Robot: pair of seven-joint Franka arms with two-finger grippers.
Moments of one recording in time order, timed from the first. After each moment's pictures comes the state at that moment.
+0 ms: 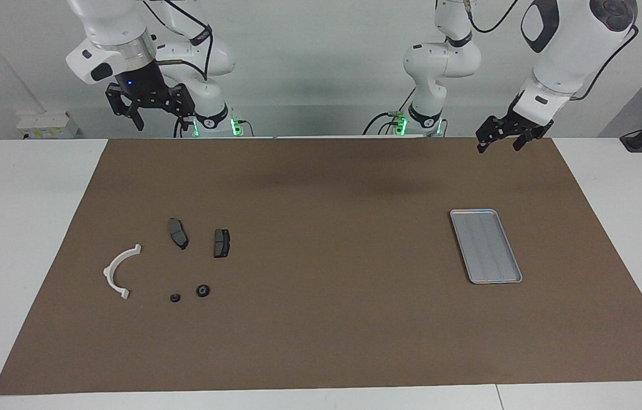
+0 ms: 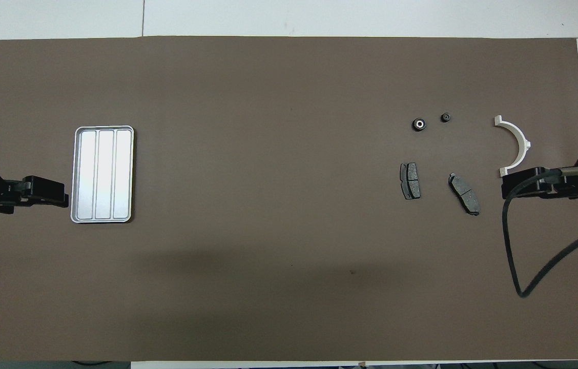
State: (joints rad) left arm -0.09 -0.15 0.02 -1.84 -0.05 1.59 -0.09; right arm 0.07 -0.13 0.03 -1.64 0.00 1.47 0.14
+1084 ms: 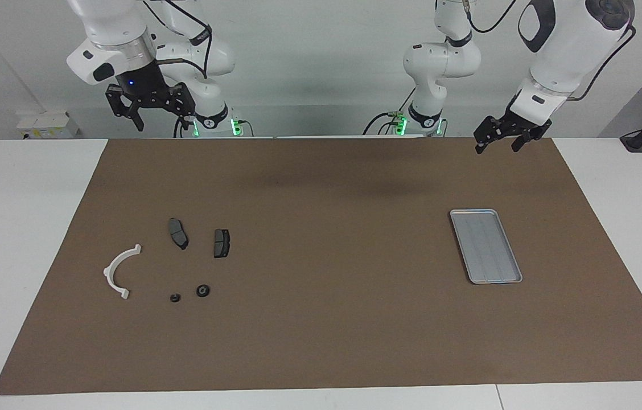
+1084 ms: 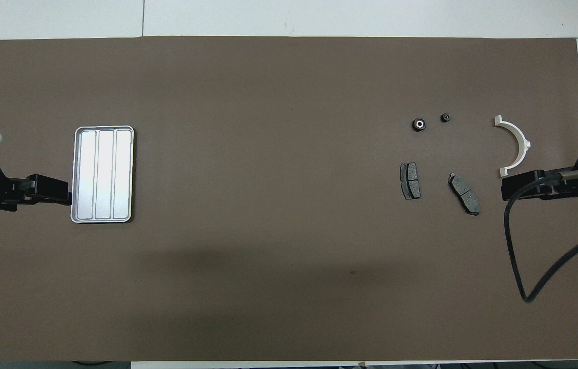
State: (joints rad) left arm -0.09 -0.15 0.01 -1.84 -0.05 1.61 -0.09; right arm 0.07 -0.13 0.03 -1.65 0.00 1.49 0.07
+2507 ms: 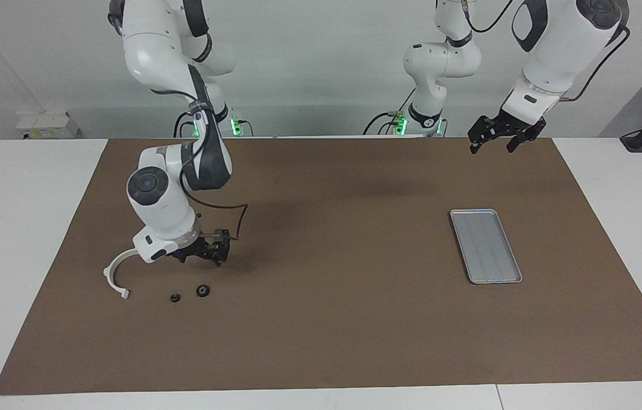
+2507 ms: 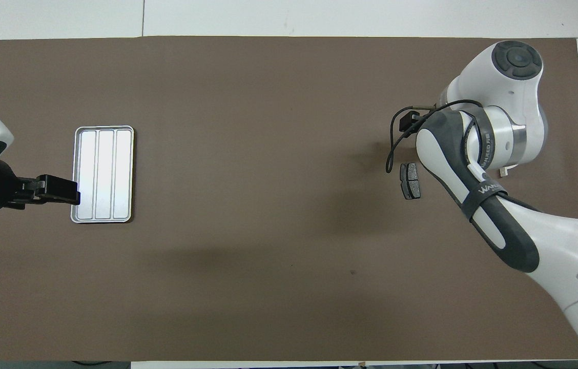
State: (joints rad) left arm -0.11 -0.15 0.01 -1.84 -0.05 1.62 -0.10; right arm 0.09 0.51 0.03 -1.61 -0.02 2.06 0.29
